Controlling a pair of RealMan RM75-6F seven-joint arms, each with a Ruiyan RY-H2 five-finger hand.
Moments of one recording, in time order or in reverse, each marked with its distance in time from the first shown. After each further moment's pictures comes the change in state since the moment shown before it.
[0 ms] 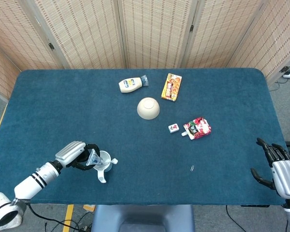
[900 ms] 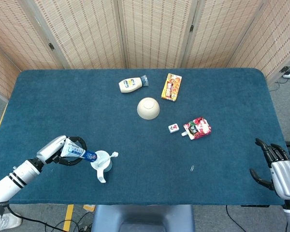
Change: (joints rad) left arm 0.072 0.153 -0.029 0.007 0.159 0.107 -0.425; right arm -0.002 0.006 -0.002 -0.016 -0.013 0.008 -0.015
